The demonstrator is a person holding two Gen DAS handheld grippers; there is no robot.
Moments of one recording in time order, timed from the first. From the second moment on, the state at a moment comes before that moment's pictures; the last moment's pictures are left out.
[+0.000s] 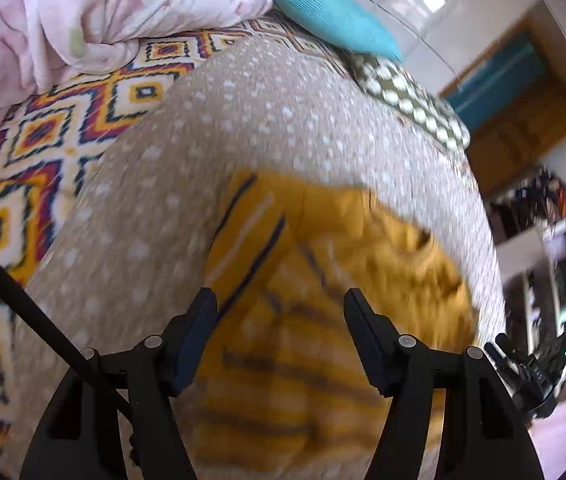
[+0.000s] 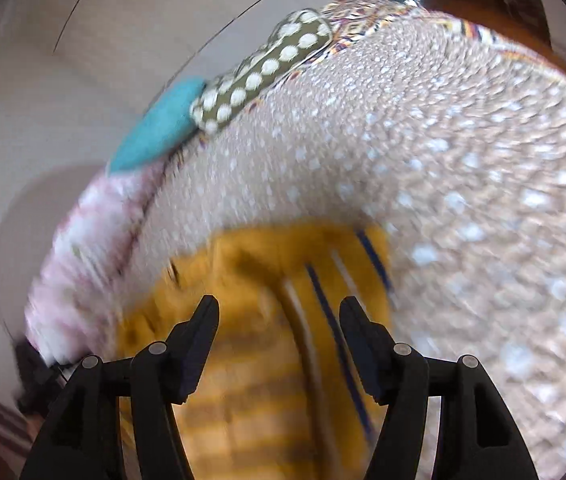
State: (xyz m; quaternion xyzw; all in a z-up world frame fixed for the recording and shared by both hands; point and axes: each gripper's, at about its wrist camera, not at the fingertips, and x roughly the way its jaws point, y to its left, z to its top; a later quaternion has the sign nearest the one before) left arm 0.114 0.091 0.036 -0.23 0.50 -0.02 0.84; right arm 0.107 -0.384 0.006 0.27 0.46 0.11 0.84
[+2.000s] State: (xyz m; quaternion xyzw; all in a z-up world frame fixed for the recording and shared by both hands) left arm -0.061 0.140 -0.004 -0.21 0.34 0.07 0.91; right arm 0.219 0.047 -0.019 -0.18 0.52 0.12 0.83
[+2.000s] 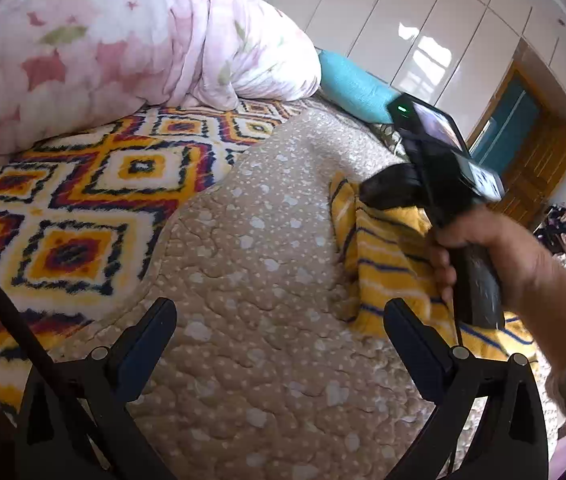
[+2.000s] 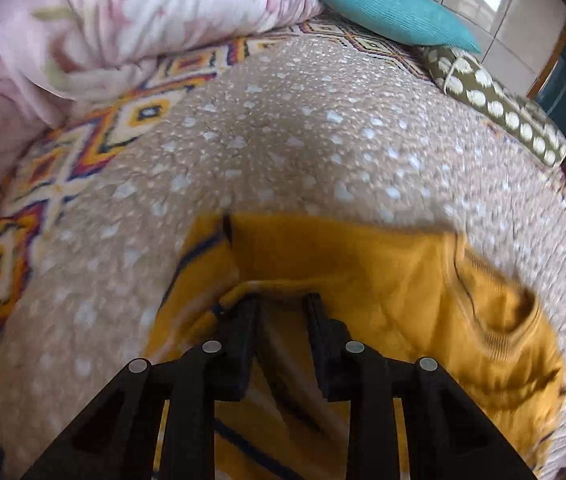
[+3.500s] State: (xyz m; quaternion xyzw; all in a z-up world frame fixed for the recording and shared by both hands) left arm -0.087 0.226 -0.016 -0.30 0.32 0.21 0.87; right arm 0.037 0.072 -0.021 -0.22 0.45 0.31 0.81
